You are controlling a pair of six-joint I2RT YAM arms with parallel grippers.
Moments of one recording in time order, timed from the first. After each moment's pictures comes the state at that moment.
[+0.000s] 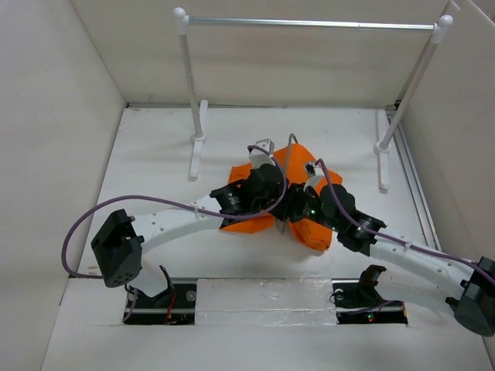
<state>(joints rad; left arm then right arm) -1.06 1.48 1.13 -0.11 -0.45 -0.87 0.85 0.97 0.62 0.11 -0.07 0.80</state>
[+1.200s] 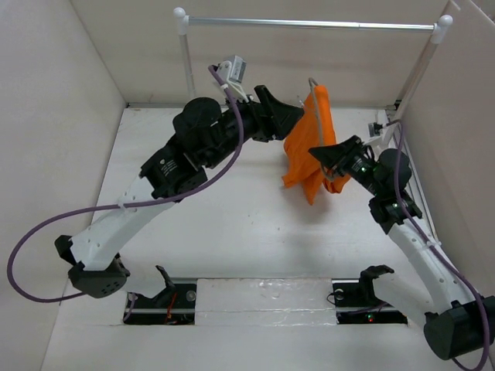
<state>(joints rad) -0.96 1.38 1.81 -0.34 -0.14 -0.63 0.28 0.91 0.79 0.13 -0.37 1.02</state>
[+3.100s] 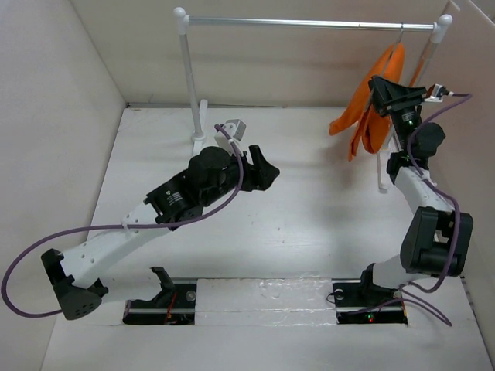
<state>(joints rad) -0.96 1.13 1.23 -0.38 -0.18 -0.67 -0.18 1.51 1.02 1.09 -0.42 1.57</state>
